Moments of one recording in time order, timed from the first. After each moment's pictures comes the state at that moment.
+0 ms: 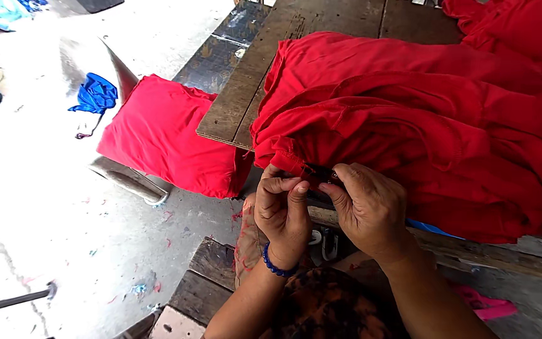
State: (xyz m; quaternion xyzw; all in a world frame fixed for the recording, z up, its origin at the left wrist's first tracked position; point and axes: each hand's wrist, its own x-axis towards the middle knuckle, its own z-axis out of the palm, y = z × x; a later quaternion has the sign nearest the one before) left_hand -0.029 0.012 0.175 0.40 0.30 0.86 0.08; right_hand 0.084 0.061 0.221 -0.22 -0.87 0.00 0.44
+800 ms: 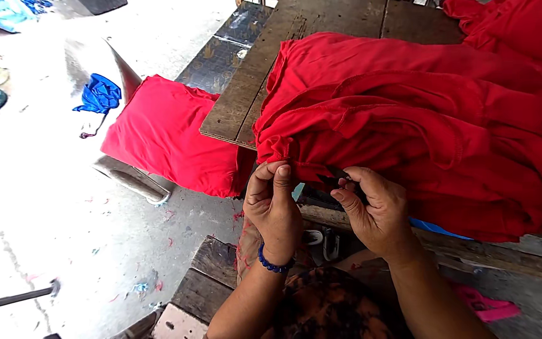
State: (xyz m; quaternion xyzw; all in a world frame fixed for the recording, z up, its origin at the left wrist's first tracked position) left_hand -0.033 0.006 0.187 0.27 0.32 0.89 0.17; right_hand 0.098 0.064 0.210 -0.20 -0.85 0.19 0.45
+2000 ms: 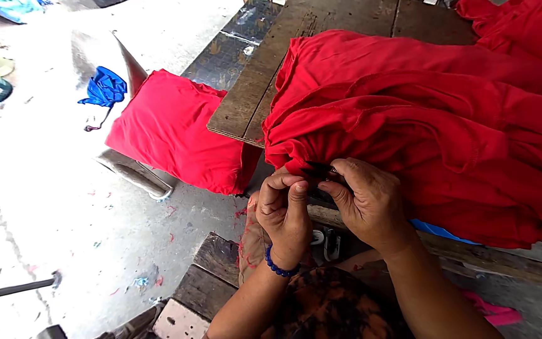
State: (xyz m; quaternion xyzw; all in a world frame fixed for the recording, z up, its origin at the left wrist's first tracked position) left_hand -0.034 0.001 0.170 0.36 0.30 0.87 0.13; right_hand 0.072 0.068 0.219 -0.17 -0.88 0.07 0.43
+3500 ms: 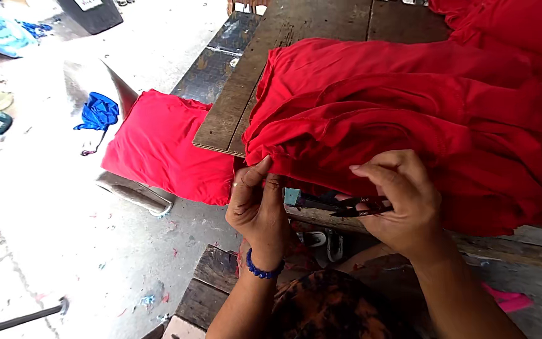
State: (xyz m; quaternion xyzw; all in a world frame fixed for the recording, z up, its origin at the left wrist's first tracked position) left_hand -0.050 0.008 0.193 0.37 0.38 0.85 0.06; right_hand 0.130 0.080 0.223 -0.20 -0.86 0.08 0.46
